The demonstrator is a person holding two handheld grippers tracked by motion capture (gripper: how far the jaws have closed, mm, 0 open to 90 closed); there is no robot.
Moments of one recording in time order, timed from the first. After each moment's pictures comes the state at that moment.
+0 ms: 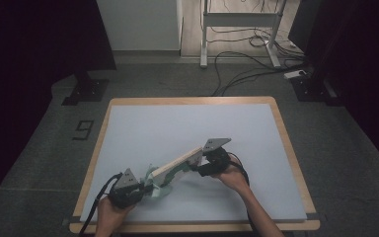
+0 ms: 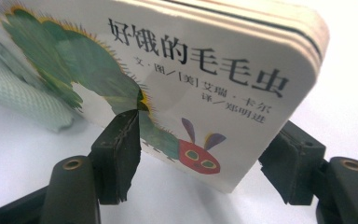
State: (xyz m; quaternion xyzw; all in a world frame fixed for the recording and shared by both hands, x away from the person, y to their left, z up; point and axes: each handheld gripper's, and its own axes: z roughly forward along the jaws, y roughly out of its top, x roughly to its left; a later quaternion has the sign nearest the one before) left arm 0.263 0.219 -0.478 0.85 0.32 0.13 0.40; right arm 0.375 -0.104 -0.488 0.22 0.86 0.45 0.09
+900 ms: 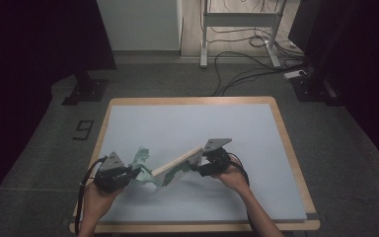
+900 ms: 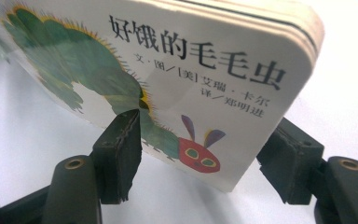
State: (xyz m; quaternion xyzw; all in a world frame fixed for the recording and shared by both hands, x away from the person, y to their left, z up) left arm 0.291 0.252 -0.439 0.84 0.35 0.15 0.39; right arm 0.375 -0.105 -0.488 0.23 0.86 0.45 0.08
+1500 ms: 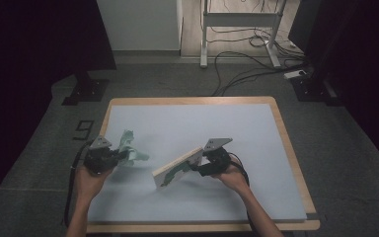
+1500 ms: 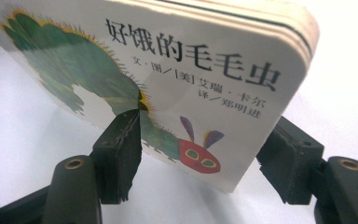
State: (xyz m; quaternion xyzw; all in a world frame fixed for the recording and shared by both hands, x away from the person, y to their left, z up) left arm 0.345 0.289 -0.440 0.82 0.42 0.17 0.36; right arm 0.375 -0.106 -0.489 0.23 0.86 0.46 0.08
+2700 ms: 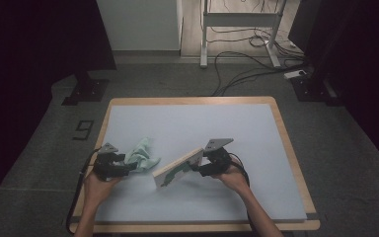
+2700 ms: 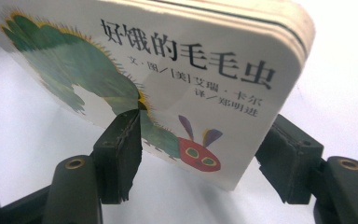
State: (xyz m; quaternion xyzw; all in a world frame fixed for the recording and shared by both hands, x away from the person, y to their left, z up) left arm 0.342 0.284 -0.478 0.81 0.44 0.11 0.38; right arm 0.375 -0.107 -0.490 0.23 0.85 0.46 0.08
